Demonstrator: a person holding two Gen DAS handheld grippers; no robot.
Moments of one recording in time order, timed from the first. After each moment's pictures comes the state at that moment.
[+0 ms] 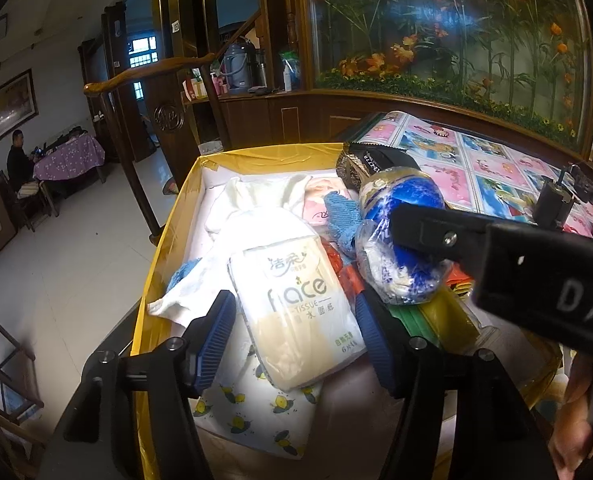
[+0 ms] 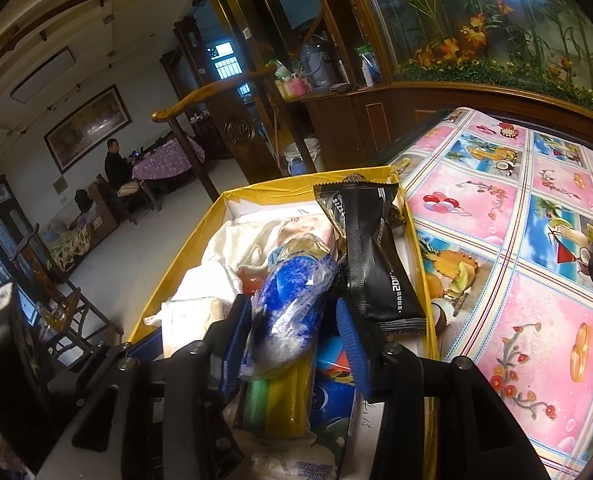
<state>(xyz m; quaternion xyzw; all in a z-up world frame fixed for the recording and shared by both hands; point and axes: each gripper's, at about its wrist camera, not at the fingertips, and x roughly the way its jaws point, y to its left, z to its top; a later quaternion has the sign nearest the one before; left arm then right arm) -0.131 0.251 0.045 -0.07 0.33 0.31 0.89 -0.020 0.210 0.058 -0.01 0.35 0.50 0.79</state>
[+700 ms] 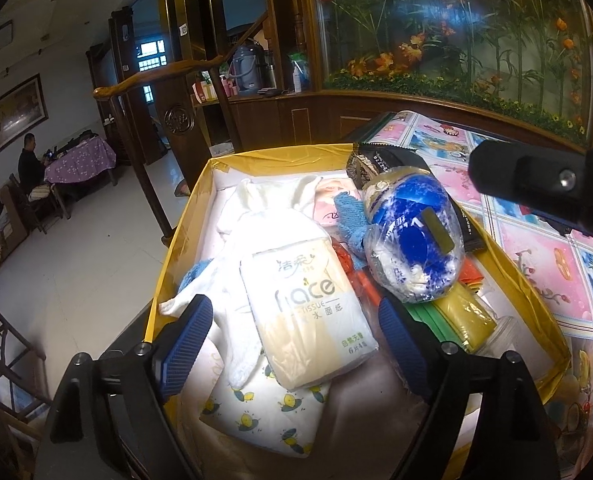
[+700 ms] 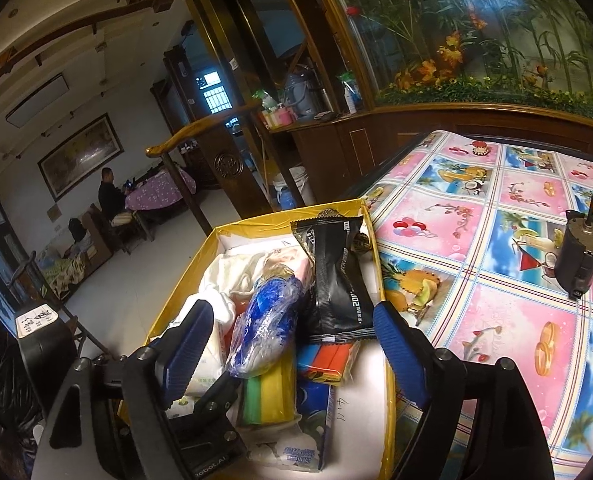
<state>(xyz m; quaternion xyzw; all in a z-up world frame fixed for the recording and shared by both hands) -0.132 0.249 0.049 -0.06 0.33 0.33 0.88 -0.021 0.169 0.079 0.03 0.32 0.48 0.82</state>
